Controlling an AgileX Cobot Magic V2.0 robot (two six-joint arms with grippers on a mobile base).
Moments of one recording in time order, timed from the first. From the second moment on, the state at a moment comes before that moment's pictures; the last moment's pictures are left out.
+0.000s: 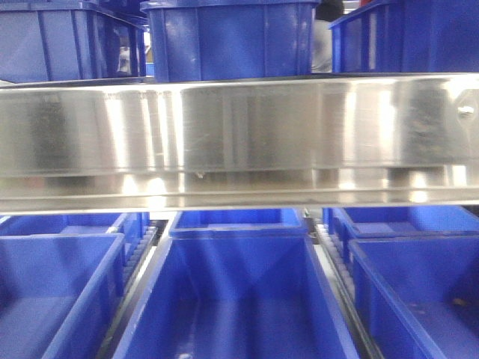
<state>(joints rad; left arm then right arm) -0.39 1.28 -1.62 -0.19 0.79 -0.11 0.42 1.42 -1.85 0.01 1.03 0.21</state>
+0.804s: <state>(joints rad) -0.39 1.28 -1.62 -0.18 0.79 -0.11 0.42 1.42 -1.85 0.01 1.03 0.21</state>
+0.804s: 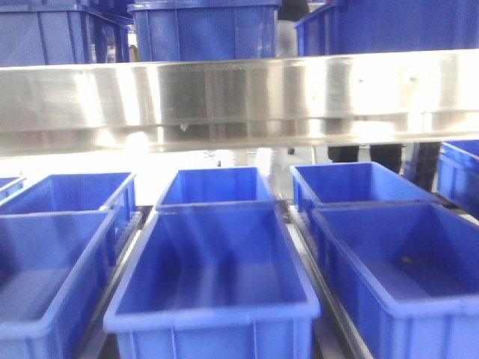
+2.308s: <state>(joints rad) -0.39 1.28 -1.62 -0.18 0.79 -0.11 0.42 1.42 -1.85 0.01 1.03 0.22</state>
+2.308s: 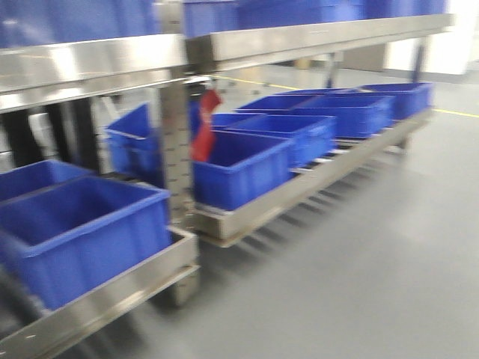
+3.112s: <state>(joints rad) -0.39 1.28 -1.62 -0.18 0.79 -0.11 0.42 1.42 -1.85 0.01 1.03 0.22</state>
